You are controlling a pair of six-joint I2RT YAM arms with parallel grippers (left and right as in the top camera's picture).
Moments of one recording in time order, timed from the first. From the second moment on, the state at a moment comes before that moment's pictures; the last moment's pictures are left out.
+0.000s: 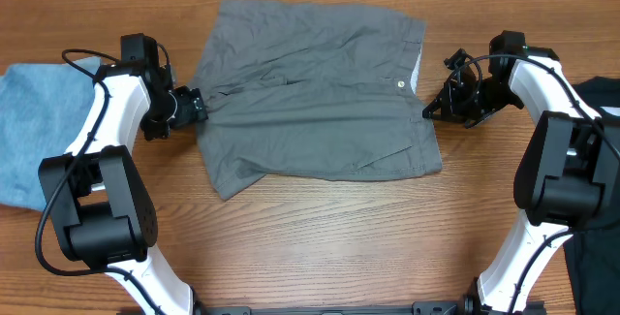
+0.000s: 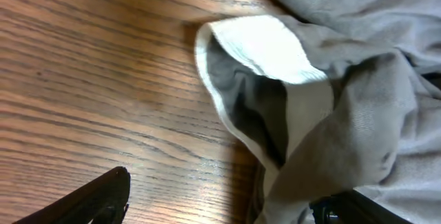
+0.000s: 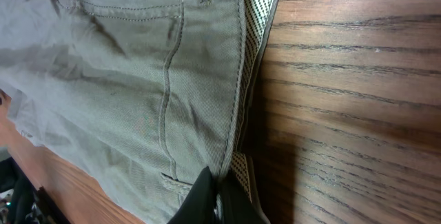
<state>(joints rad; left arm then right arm) 0.15 1.97 1.43 -0.87 0.10 -0.21 -0.16 2.14 1.56 -1.02 -0.64 -0.22</state>
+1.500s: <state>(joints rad) -0.11 2.09 1.52 -0.95 0.33 -0.12 0.01 2.09 1.37 -0.74 -0.50 -0.11</state>
